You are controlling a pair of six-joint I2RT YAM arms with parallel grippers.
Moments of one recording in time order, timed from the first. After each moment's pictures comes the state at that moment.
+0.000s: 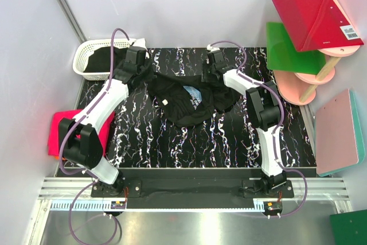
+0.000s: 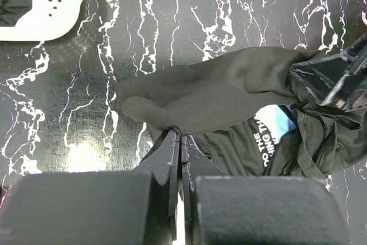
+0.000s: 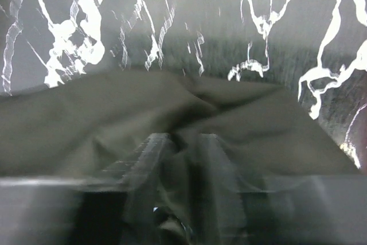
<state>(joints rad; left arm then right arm) -0.33 1.58 1.38 -0.41 -0.13 -0.39 0.40 2.23 1.71 -0.19 0.02 0.32</state>
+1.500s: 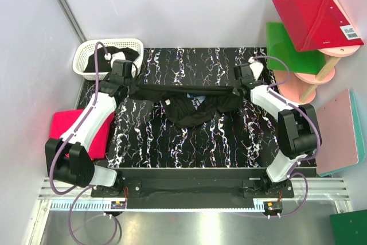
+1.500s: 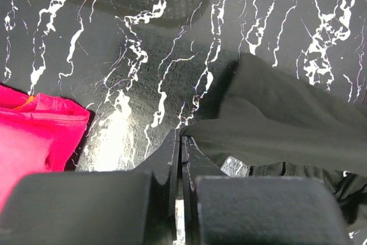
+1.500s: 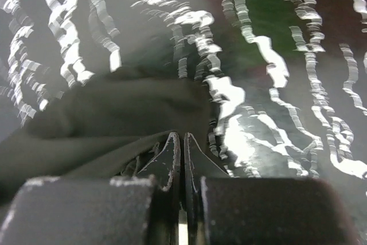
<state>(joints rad) -0.24 1.38 1.18 -0.54 -0.35 -0.43 0.31 1.71 1.15 -0.26 0.44 0.57</state>
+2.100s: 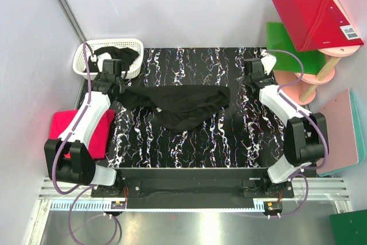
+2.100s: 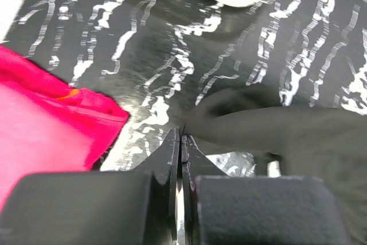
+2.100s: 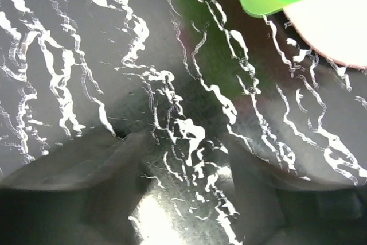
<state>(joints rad) -0.14 1.38 1.18 -0.56 -0.39 -0.48 0.24 1.63 1.17 -0.28 0.55 0.56</state>
